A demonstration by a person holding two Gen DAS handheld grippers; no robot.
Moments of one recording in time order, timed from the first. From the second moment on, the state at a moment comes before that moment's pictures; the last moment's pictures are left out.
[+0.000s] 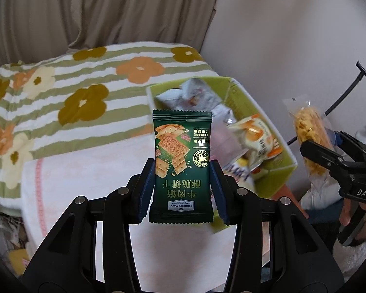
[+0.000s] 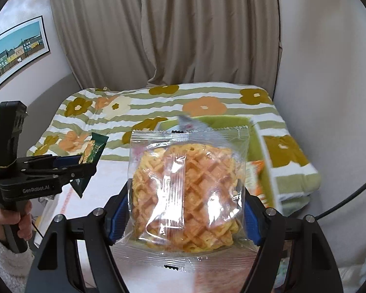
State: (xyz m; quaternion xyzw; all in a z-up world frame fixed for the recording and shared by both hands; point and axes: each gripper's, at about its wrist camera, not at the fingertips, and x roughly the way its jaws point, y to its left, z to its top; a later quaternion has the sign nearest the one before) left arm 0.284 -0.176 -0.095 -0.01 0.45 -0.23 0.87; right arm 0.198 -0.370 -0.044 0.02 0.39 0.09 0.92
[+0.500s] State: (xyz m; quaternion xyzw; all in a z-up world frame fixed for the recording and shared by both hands) left arm 0.287 -0.284 -0.143 0.02 0.49 -0.20 0.85; right arm 0.226 -0.432 -0.064 0.07 0.41 0.13 0.90
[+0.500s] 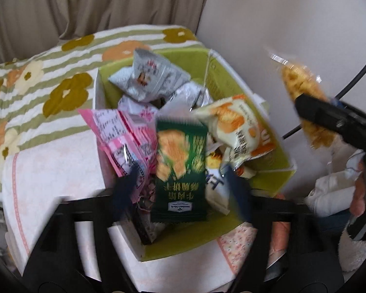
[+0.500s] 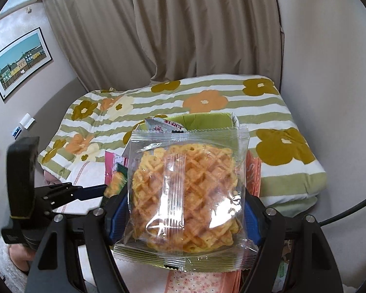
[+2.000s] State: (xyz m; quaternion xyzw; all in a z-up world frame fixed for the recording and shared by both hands) left arm 0.141 -0.109 -0.057 -0.03 0.37 -0.04 0.93; right arm 0.142 -0.367 -0.024 0.03 0.36 0.09 0.93
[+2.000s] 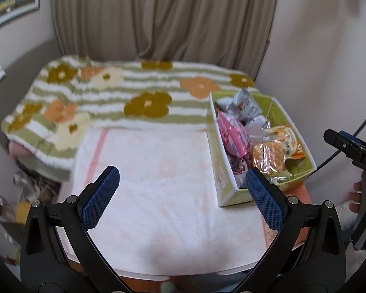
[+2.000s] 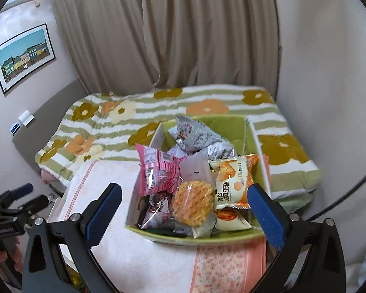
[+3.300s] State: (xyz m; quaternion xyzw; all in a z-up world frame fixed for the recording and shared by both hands) left arm 0.026 -0.053 0.005 0.00 0.26 -0.05 0.96; right arm 0.008 -0.278 0.020 0.01 0.28 0.02 0.96
